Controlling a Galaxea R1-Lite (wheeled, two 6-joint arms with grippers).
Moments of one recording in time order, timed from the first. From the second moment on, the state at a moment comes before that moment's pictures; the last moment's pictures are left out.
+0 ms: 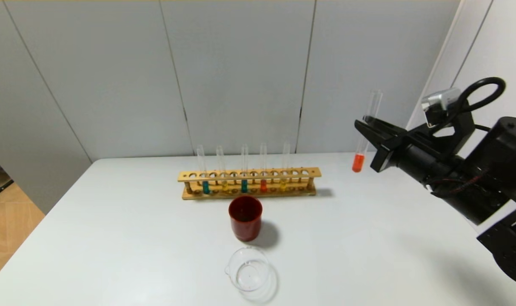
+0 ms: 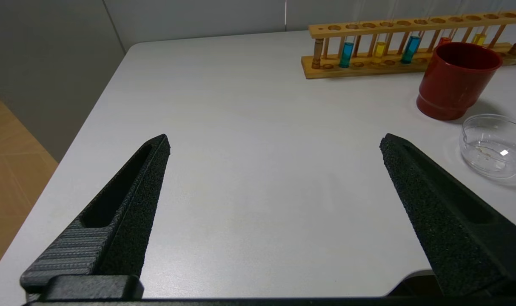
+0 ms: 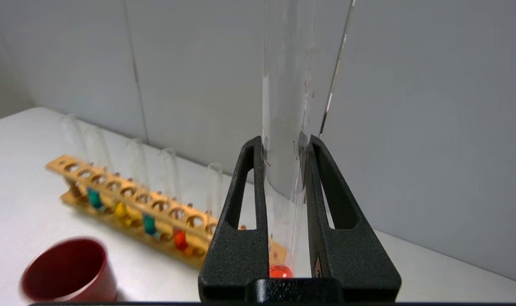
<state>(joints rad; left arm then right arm) 0.01 0.00 0.00 0.00 -0.01 0.02 0.34 1.71 -0.55 -1.33 0.14 -0.09</state>
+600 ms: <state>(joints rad) 0.01 0.00 0.00 0.00 -0.01 0.02 0.46 1.57 -0.26 -1.34 0.13 -0.12</state>
